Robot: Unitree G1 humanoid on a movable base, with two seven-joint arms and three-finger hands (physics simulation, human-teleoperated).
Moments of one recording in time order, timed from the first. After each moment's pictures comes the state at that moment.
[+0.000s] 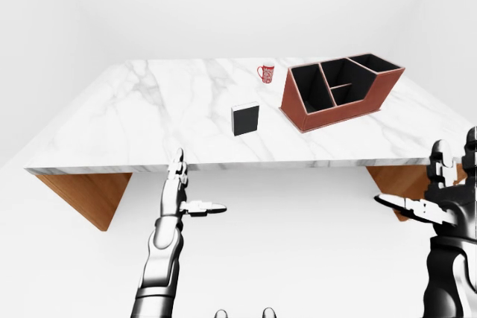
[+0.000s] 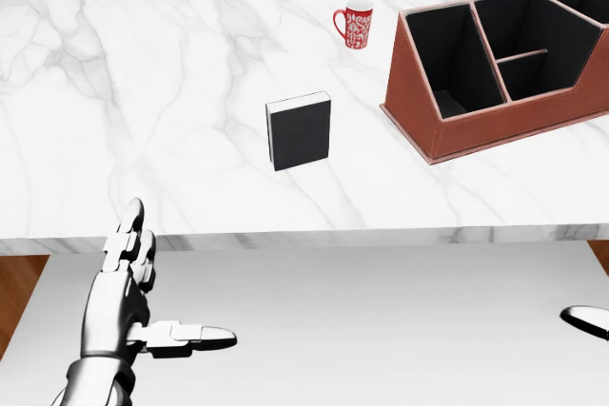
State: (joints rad) left arm -0.05 0.03 0.05 0.16 -0.01 -0.09 -0.03; right arm 0.13 -0.08 -0.58 -0.50 0.34 0.09 0.12
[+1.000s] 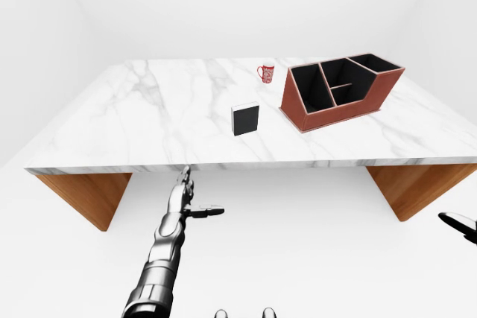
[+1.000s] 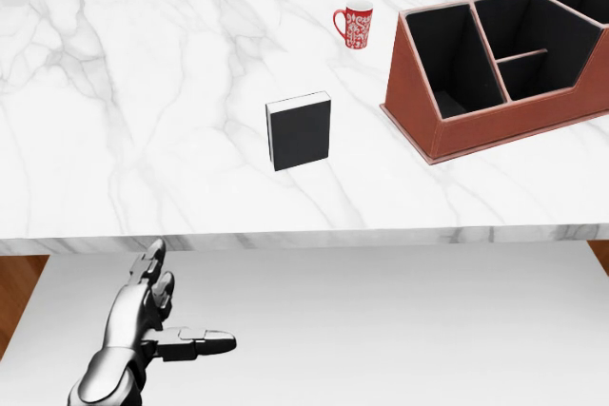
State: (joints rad) left arm -0.28 0.08 0.10 0.70 -0.11 -0.09 -0.09; right arm 0.17 -0.17 -0.89 -0.34 0.56 0.09 0.19
